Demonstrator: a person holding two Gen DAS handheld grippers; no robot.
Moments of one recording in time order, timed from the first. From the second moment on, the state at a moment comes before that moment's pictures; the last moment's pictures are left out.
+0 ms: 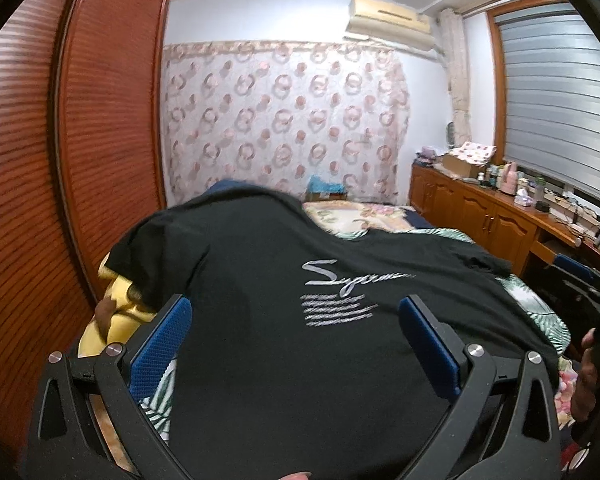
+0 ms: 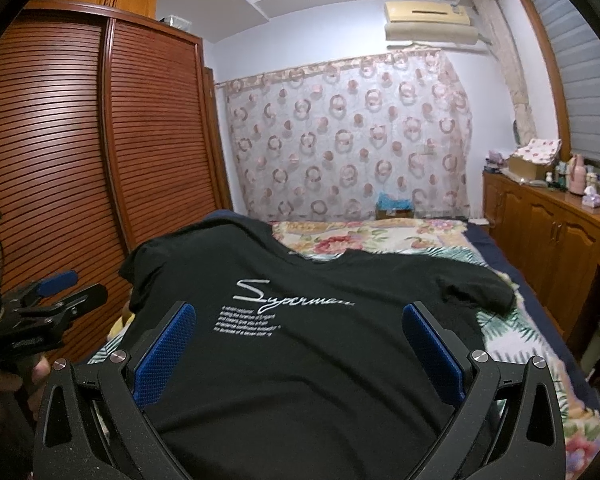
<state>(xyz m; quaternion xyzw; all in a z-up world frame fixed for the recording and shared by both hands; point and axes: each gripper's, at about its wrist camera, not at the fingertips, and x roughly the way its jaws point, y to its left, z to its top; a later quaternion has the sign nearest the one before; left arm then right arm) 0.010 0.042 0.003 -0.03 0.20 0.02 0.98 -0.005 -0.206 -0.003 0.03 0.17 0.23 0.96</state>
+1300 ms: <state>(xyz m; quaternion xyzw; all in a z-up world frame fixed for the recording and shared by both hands) 0.154 0.276 -0.036 -0.07 0.30 0.09 0.95 0.226 -0.125 -0.010 -0.05 0.29 0.36 0.89</state>
